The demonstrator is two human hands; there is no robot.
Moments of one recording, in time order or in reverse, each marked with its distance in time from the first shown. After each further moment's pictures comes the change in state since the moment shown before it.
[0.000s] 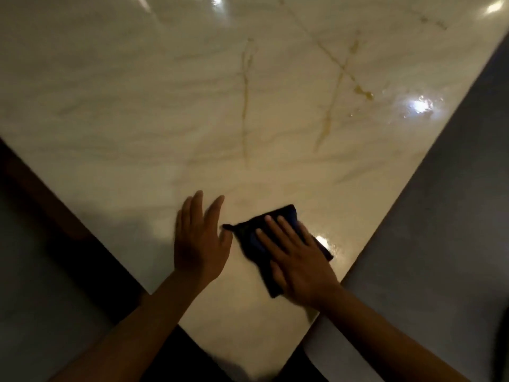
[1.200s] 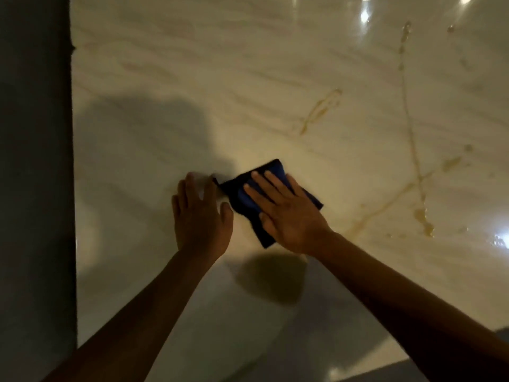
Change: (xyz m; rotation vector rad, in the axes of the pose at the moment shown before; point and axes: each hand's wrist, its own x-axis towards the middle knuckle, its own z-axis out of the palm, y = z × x) left_hand 0.121 0.079 0.013 -0.057 0.184 -0.751; right_hand 0.244 0.159 -0.040 -0.094 -0.087 -0.676
